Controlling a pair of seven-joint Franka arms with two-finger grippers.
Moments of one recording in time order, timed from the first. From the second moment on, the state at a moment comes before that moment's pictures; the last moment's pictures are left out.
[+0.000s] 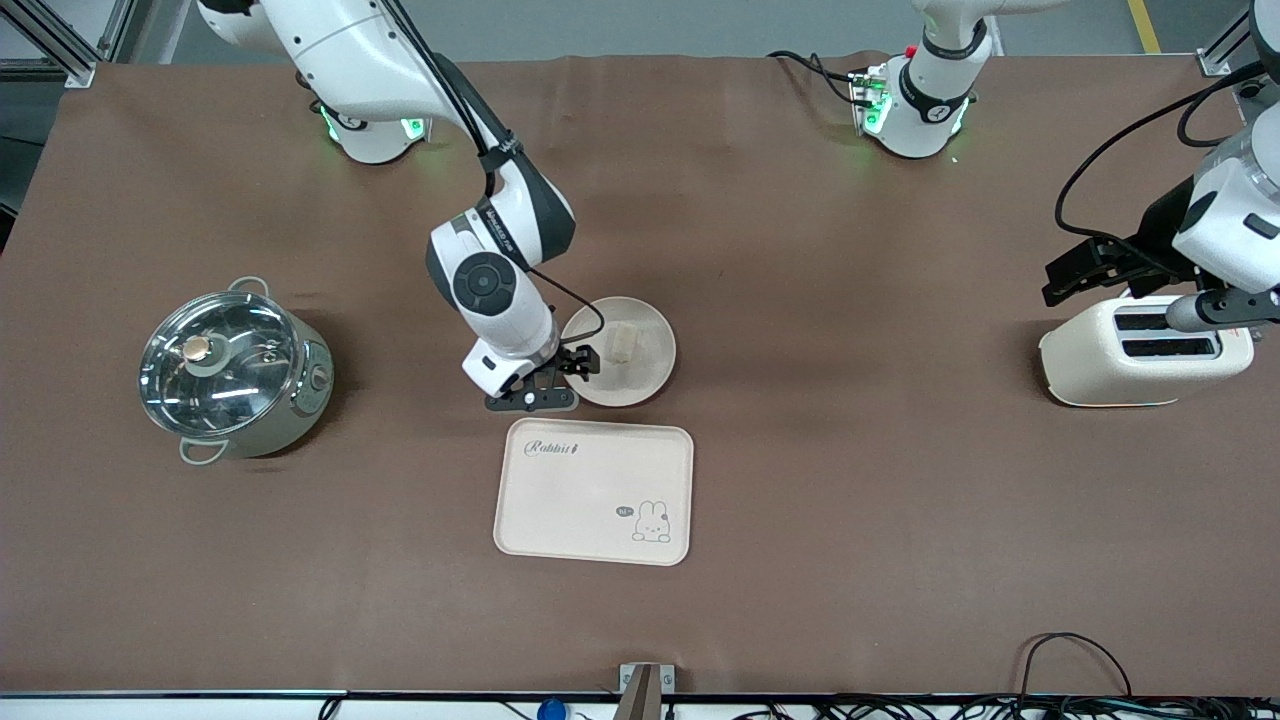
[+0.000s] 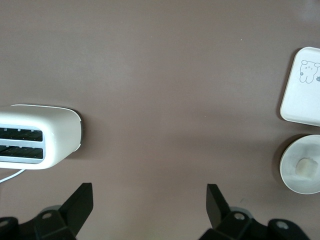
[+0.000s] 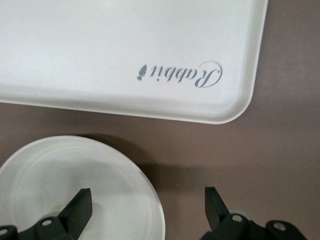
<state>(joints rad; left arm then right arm) 0.04 0.09 -0.16 -1.47 -0.03 1.56 -0.22 0.64 0.57 -0.03 -1.77 0.13 2.37 0.48</state>
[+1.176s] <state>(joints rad) 0.02 0.09 -0.18 -1.47 -0.03 1.53 -0.21 0.65 0.61 -0.02 -1.84 0.15 2.43 0.48</state>
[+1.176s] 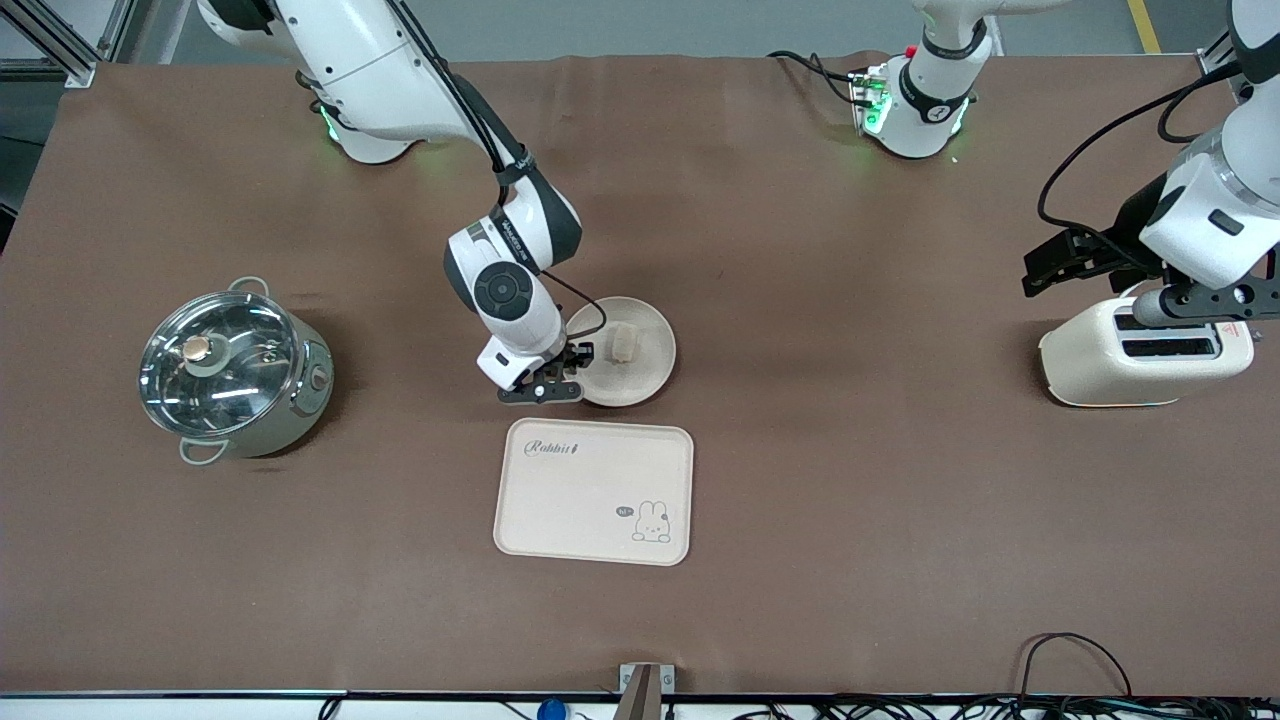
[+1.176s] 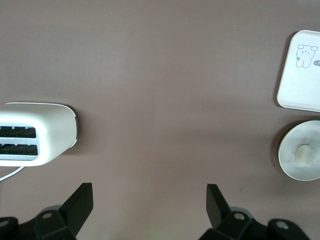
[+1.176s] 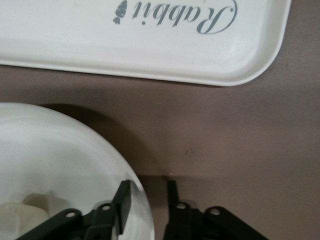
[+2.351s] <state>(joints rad) 0.02 0.09 -0.18 -1.47 -0.03 1.47 -0.21 0.64 0.55 -0.03 -1.81 0.18 2.41 0.48</state>
